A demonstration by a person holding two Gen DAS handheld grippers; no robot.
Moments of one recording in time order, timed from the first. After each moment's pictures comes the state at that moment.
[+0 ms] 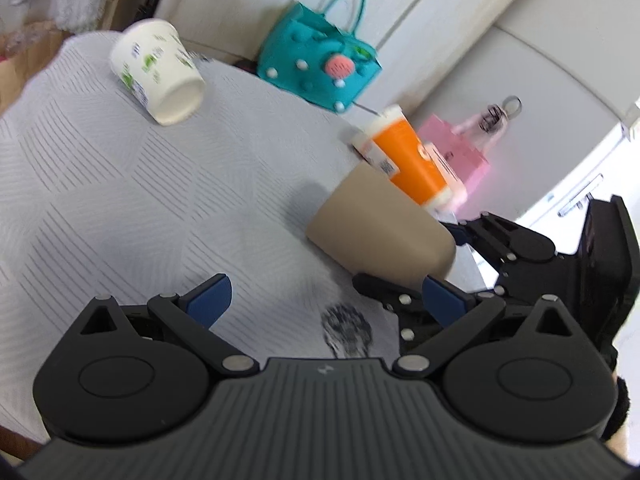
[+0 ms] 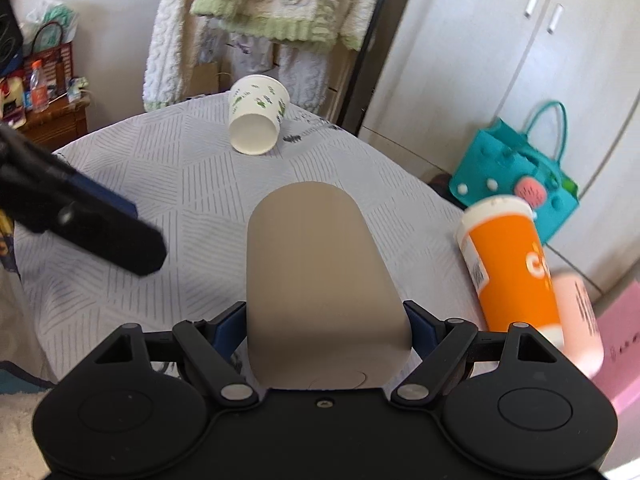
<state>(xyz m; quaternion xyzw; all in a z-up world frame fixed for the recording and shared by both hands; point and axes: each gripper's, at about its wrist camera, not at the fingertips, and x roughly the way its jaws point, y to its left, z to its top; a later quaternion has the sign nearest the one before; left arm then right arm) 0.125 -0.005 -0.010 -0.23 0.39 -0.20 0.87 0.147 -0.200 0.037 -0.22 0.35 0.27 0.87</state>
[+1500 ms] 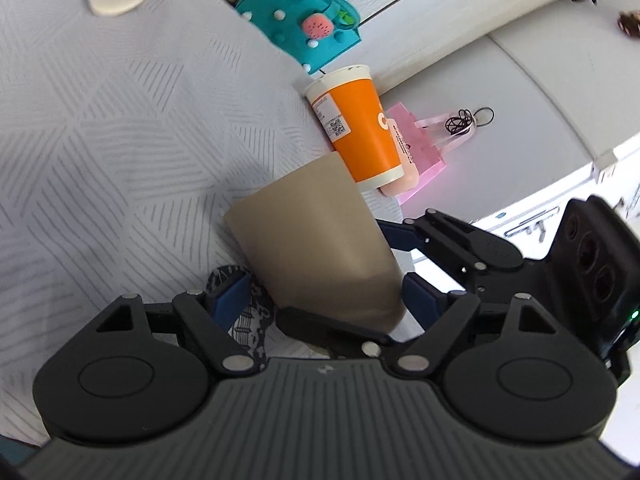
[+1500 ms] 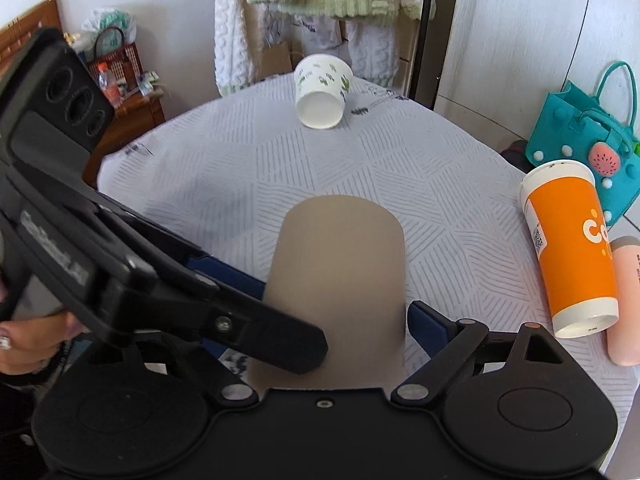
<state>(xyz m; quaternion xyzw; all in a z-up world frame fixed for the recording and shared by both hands) 0.144 -0.048 -0.045 -0.36 0.42 -0.25 0.80 0.155 -0.210 0.046 -0.18 0.42 0.38 0.80</state>
